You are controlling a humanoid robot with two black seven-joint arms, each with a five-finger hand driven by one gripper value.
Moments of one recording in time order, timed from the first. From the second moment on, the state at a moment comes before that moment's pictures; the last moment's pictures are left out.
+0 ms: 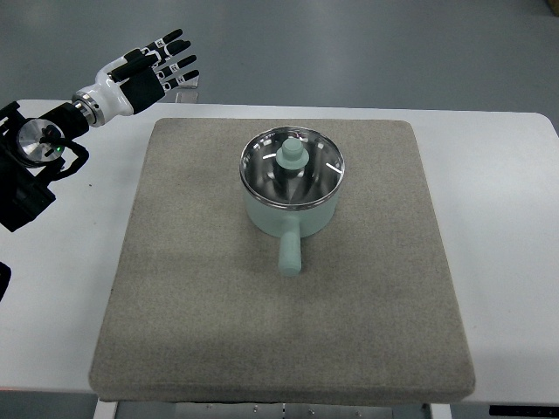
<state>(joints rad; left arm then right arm) -1.05 0.29 -0.52 -0.31 -0.27 -0.61 0.09 0.04 0.00 -0.05 0.17 0.04 -0.06 0.10</state>
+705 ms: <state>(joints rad) -1.05 0.30 -0.52 -0.31 -0.27 -0.61 0.09 0.04 0.00 -0.05 0.17 0.04 -0.06 0.10</state>
